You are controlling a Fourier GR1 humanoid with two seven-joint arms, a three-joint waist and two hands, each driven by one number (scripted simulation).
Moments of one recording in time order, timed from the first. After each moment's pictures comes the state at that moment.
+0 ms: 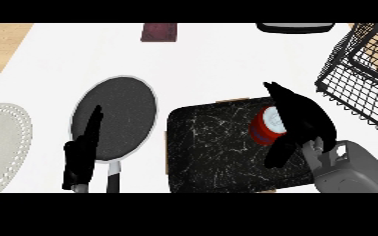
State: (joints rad) left arm 0.07 0.16 -0.13 -1.43 0.00 0.26 0.01; right arm -0.46 -0.57 0.56 -1.76 0.30 0.25 1.10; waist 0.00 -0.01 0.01
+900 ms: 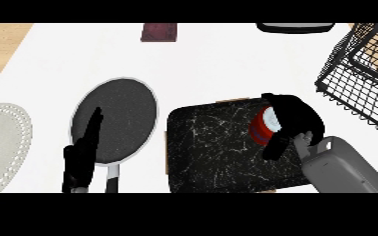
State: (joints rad) left arm 0.09 0.15 -0.13 -1.45 -0.02 0.24 0.00; right arm -0.42 -0.49 0.52 -1.61 0.33 0.31 1.05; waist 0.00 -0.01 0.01
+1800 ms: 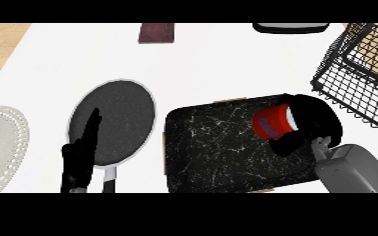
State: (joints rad) left arm 0.10 0.13 -0.10 -1.47 -0.04 0.24 0.04; right arm -0.32 -0.53 0.45 -1.59 0.59 0.27 0.81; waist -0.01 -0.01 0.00
